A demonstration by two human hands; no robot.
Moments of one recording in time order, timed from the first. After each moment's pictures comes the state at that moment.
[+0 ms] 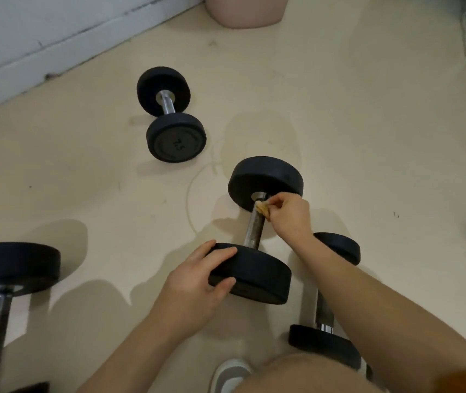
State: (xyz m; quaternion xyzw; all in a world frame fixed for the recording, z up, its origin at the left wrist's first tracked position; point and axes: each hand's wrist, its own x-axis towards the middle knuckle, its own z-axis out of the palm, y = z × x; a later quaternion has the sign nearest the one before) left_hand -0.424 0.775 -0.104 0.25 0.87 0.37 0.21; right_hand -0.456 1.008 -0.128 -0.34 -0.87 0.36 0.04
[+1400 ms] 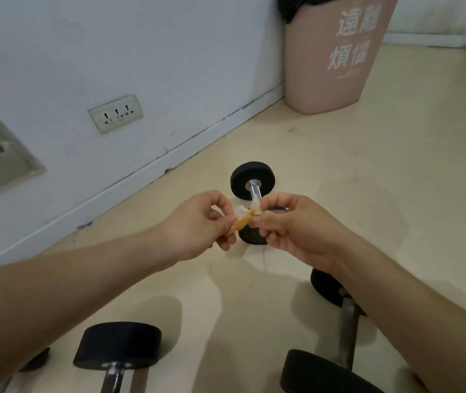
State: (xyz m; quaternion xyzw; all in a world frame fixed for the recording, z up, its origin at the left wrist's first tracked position) left_hand -0.615 0.729 0.062 0.14 0.88 0.41 0.19; right_hand -0.575 0.906 0.041 -0.09 -0.60 0.78 -0.13
